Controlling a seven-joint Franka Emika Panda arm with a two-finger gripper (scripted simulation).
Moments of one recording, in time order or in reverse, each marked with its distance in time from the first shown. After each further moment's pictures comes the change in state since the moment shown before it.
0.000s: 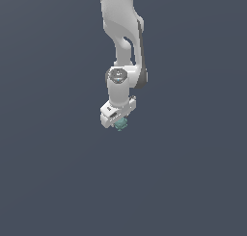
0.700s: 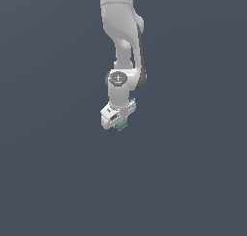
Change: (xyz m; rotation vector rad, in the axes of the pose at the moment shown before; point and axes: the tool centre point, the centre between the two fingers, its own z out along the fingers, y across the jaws) arm 0.000 0.001 0.014 -0.002 0.001 -0.001
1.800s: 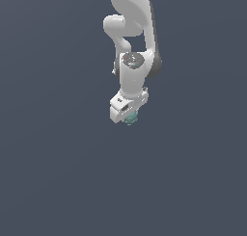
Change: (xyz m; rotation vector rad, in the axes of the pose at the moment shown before) arm 0.045 -0.027 -0.082 0.000 -0.001 0.000
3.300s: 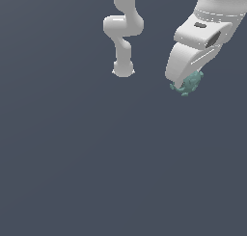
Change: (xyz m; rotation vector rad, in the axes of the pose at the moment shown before) arm 0.148 -0.077 -0.258 0.001 0.001 0.000
